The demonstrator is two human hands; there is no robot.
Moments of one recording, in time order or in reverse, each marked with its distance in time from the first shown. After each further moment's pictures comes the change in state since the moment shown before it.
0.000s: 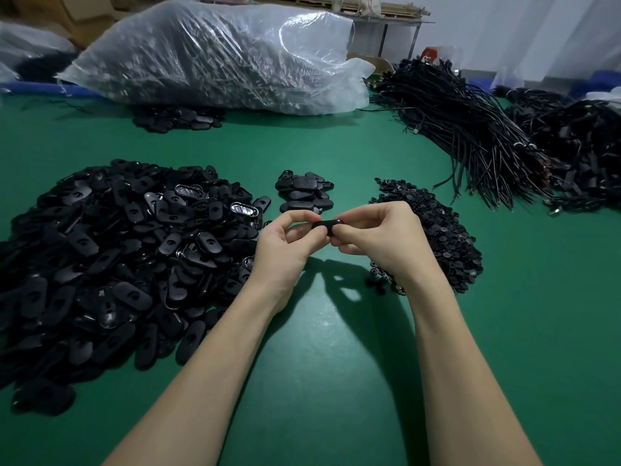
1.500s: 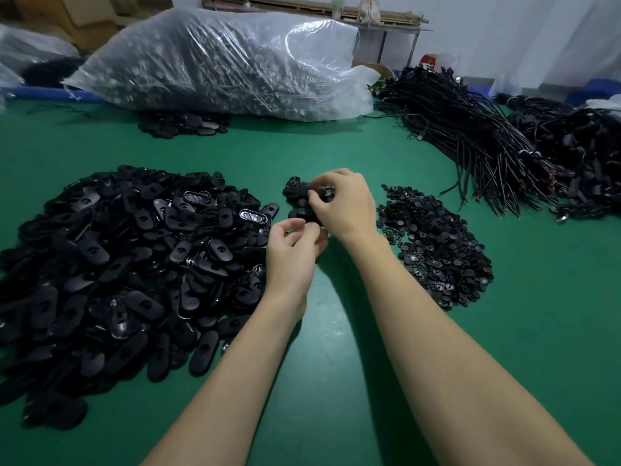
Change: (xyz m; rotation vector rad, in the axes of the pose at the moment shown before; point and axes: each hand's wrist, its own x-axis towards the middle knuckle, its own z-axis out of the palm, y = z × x) left_hand 0.005 0.002 0.011 -0.146 0.245 -0.098; right_hand 0.085 0.000 0.063 -0.607 0.197 -0.351
